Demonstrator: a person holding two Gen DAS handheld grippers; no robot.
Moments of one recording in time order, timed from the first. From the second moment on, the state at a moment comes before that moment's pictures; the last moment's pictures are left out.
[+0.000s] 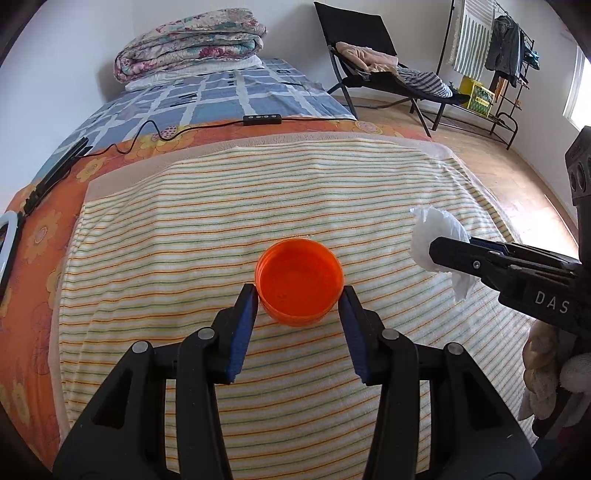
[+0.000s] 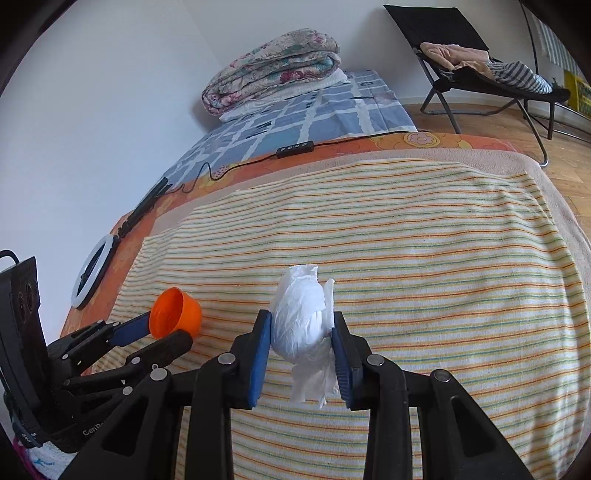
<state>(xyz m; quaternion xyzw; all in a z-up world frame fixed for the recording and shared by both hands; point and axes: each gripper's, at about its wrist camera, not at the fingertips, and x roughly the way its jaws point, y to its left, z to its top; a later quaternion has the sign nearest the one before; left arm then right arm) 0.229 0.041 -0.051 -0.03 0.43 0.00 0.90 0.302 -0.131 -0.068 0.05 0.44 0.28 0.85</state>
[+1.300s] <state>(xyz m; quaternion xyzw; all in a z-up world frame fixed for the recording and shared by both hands) -0.011 -0.029 -0.012 -0.02 0.43 -0.05 0.90 0.059 -0.194 -0.026 -0.08 0.40 0.31 0.86</state>
